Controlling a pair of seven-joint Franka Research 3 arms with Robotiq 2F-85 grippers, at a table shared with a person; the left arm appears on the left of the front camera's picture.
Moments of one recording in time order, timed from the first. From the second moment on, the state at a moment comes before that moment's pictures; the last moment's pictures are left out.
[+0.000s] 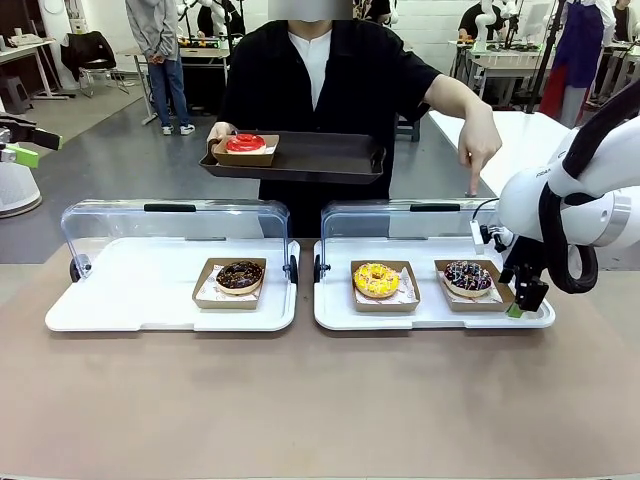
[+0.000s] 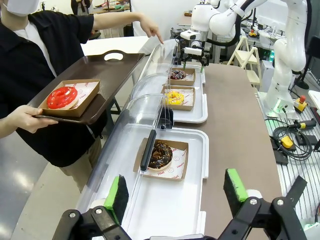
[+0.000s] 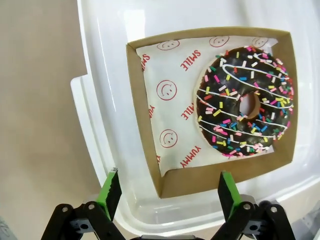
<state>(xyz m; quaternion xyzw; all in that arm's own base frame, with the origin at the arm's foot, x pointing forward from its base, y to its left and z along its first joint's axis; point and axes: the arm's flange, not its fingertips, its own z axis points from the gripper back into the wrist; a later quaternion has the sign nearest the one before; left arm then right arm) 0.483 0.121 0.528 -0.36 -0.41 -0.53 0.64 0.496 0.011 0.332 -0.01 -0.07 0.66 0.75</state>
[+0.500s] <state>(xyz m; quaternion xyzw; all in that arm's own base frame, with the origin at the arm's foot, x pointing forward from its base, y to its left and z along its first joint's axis) 0.483 0.121 0.528 -0.36 -0.41 -0.53 0.64 0.498 0.017 0.328 -0.01 -0.07 0.66 0.75</state>
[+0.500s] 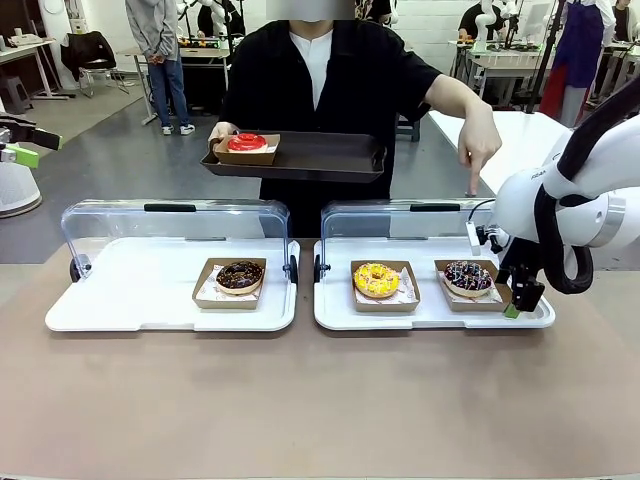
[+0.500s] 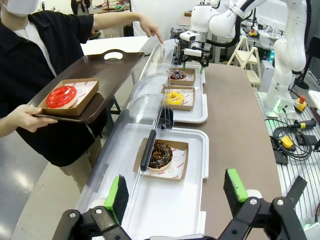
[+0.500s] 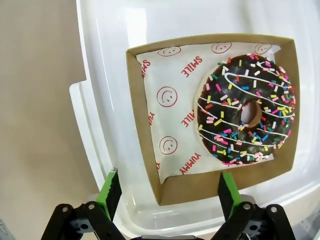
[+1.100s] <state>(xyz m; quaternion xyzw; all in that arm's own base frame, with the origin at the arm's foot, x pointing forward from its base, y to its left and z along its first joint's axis) 0.483 0.121 0.528 -0.36 -0.41 -0.53 0.64 0.498 0.018 0.326 -0.01 -0.07 0.67 0.74</state>
